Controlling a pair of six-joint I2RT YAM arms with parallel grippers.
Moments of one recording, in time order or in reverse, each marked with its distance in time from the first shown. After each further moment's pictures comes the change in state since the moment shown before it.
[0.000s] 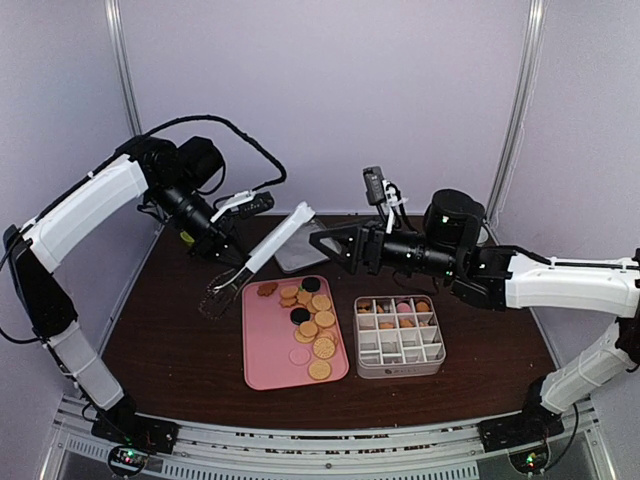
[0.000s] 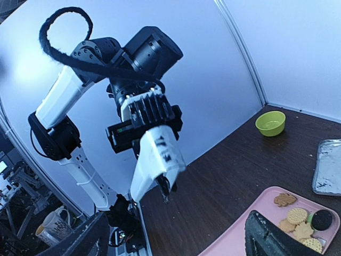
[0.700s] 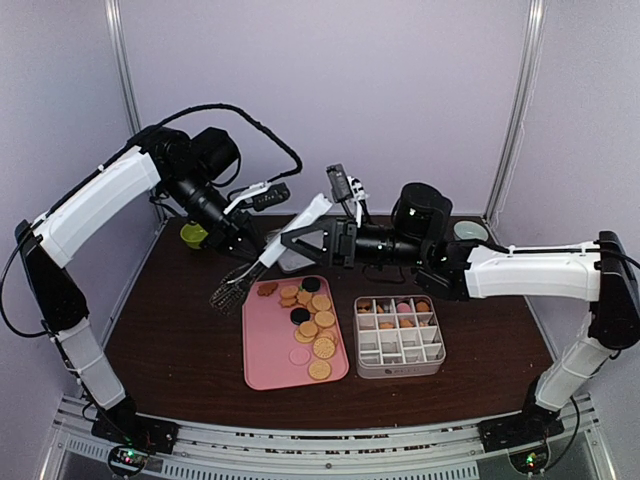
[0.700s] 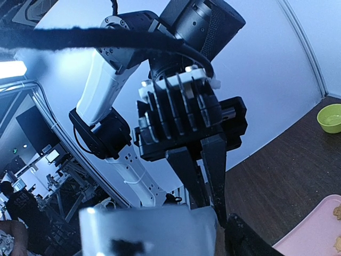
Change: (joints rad) left arm -0.070 0.079 0.141 -0.037 0.050 -0.002; right arm -0.006 0.217 0.147 0.172 -0.256 0.162
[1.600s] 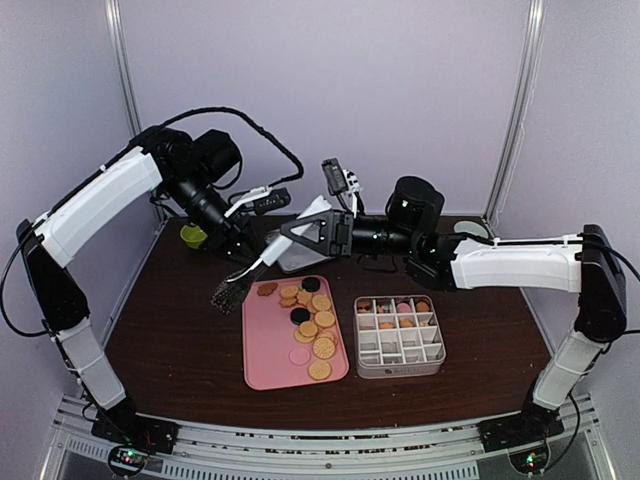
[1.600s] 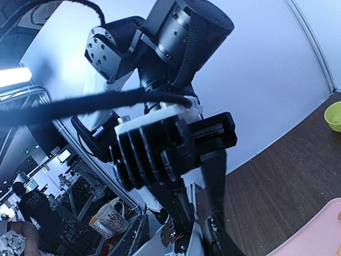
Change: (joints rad) left arm -0.005 0.006 0.000 -0.024 -0.039 -0.026; right arm -0.051 0.087 0.066 0.068 -0.109 0.074
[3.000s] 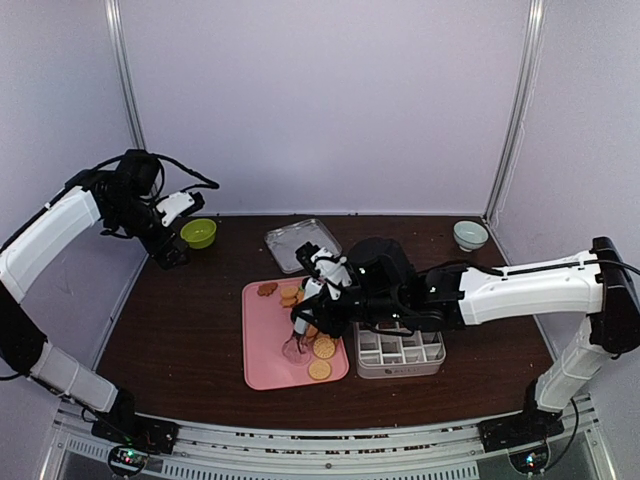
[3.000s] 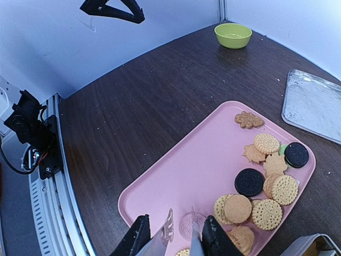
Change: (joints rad) left arm 0.366 -0.355 -0.525 0.449 -0.710 -0.175; right arm 0.241 -0.082 -0.095 -0.642 0.690 -0.533
